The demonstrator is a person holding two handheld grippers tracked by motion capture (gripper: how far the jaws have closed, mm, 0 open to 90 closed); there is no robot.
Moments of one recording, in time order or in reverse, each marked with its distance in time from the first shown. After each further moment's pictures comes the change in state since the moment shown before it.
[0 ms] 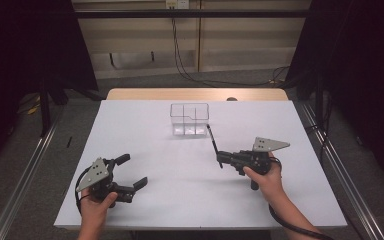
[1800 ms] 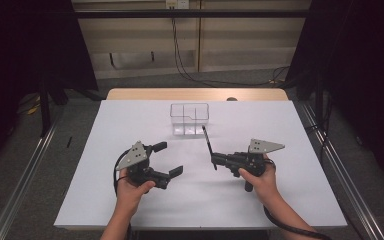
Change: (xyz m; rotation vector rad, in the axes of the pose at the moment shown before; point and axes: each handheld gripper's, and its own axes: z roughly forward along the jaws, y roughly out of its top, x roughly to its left) left arm -0.027 0.027 0.092 -0.016 -0.160 -0.025; right arm 0.005 -0.004 0.012 -0.037 0.048 0.017
